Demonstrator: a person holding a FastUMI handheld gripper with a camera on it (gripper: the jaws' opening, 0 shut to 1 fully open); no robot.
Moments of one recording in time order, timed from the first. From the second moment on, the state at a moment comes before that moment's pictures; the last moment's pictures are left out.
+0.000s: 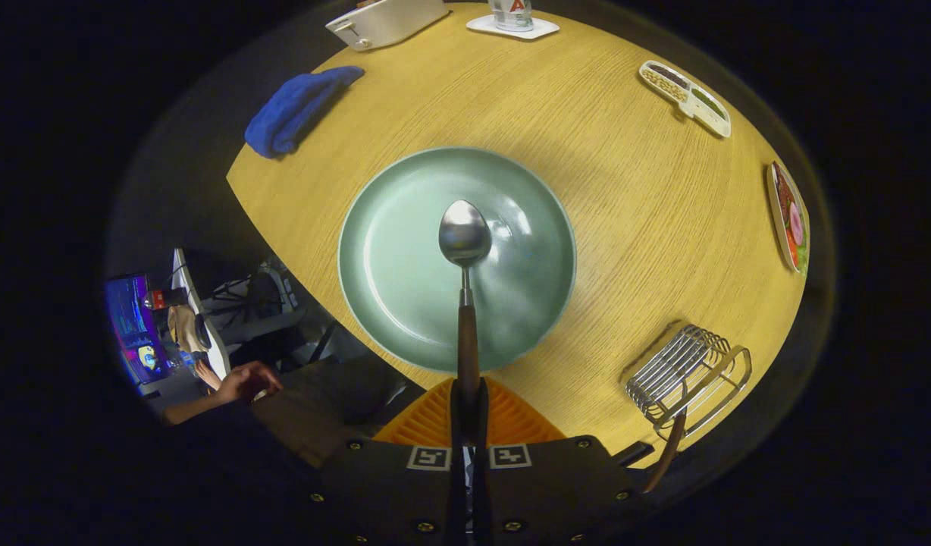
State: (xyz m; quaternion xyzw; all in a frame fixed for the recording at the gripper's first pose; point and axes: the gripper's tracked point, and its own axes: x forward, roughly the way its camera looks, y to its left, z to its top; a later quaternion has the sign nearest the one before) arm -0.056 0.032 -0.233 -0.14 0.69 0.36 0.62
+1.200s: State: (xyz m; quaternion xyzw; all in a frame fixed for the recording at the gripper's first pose) arm -0.026 -0.176 -0.145 -0.18 0.73 0.29 0.59
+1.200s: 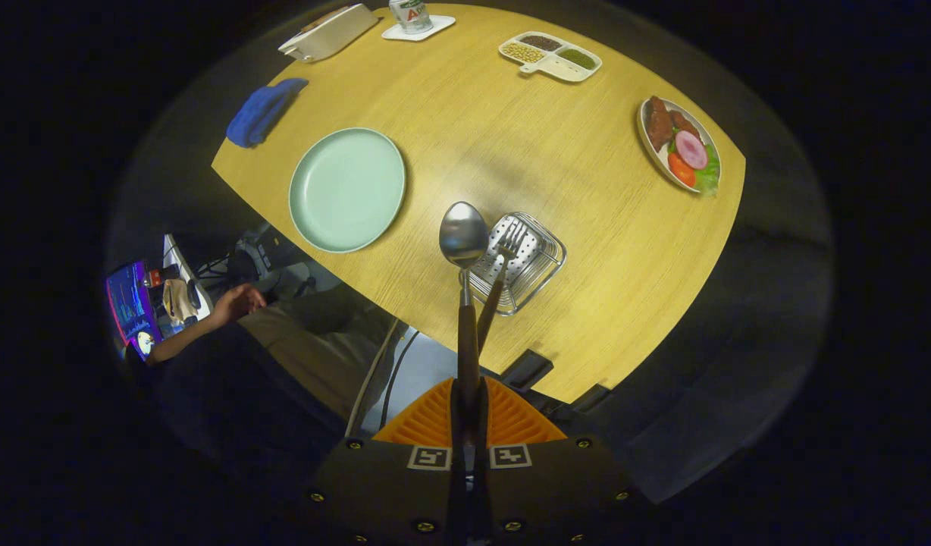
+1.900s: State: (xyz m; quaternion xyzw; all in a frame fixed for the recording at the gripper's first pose) arm -0.013 -0.206 -0.180 -0.18 0.78 0.26 0.54
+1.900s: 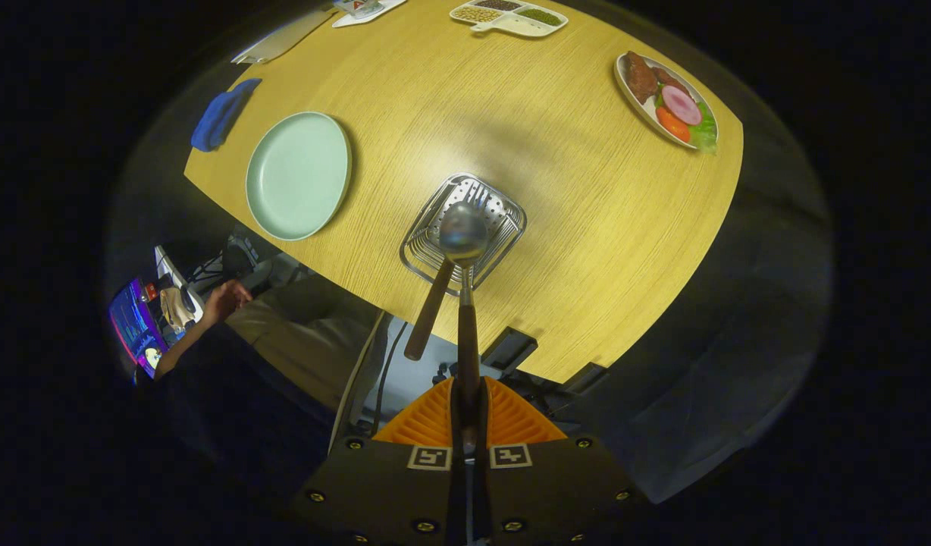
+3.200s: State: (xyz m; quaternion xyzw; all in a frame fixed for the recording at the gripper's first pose) arm 0.042 -0.112 -0.063 0.01 0.37 0.17 0.91
